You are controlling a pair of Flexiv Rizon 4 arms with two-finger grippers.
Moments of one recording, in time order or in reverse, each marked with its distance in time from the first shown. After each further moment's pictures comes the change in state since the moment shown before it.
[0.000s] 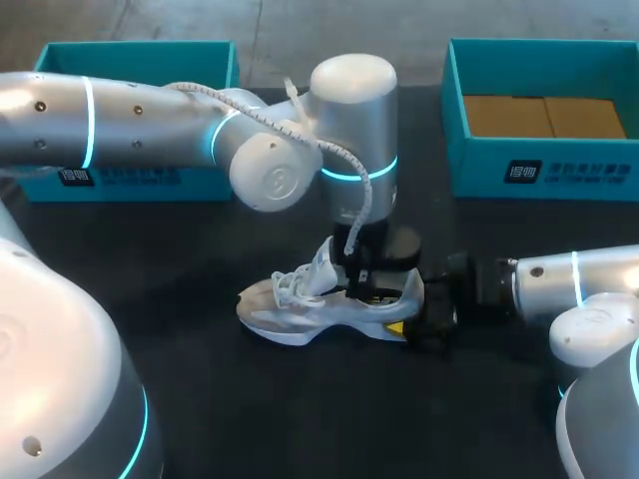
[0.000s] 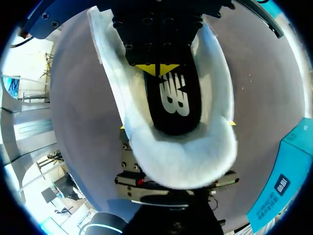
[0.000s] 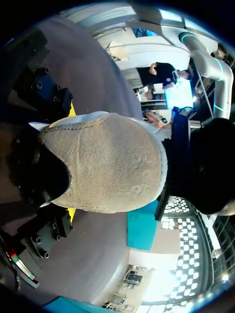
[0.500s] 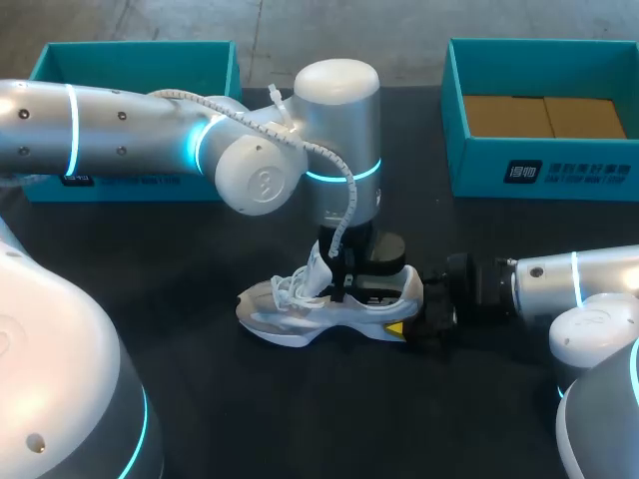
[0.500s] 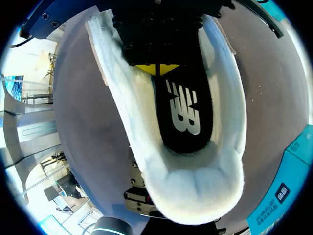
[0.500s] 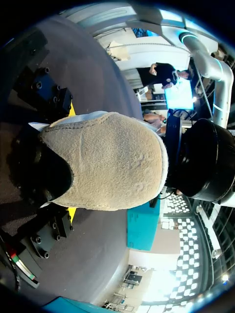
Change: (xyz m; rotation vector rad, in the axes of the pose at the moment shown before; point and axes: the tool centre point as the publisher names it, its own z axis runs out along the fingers) left arm 0.014 0.019 0.005 0.008 0.049 -0.003; right arm 0.001 0.000 0.000 -0.001 0.001 -0.001
